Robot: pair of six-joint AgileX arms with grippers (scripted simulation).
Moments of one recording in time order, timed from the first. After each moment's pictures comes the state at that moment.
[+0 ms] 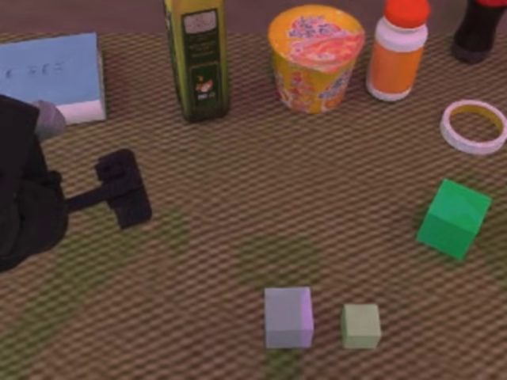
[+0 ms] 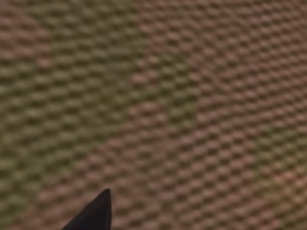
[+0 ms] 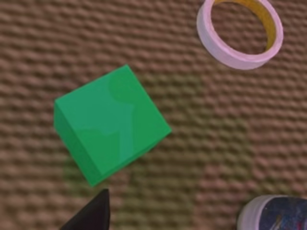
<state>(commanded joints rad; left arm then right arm) -0.44 1.02 0.76 -0.62 -0.04 -0.66 0.12 0.97 0.75 -0.56 0.00 -0.39</state>
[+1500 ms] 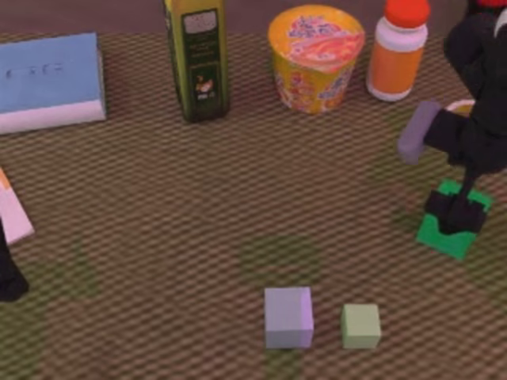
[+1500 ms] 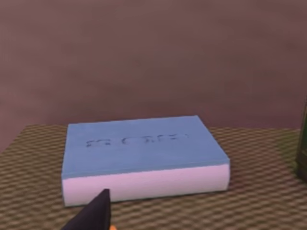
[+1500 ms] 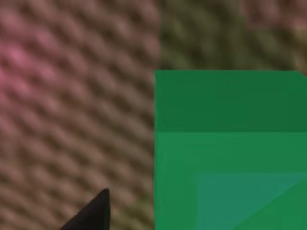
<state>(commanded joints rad) 0.02 0.00 0.00 0.00 0.00 0.00 0.23 2.01 1.44 -1.00 0.00 -0.79</state>
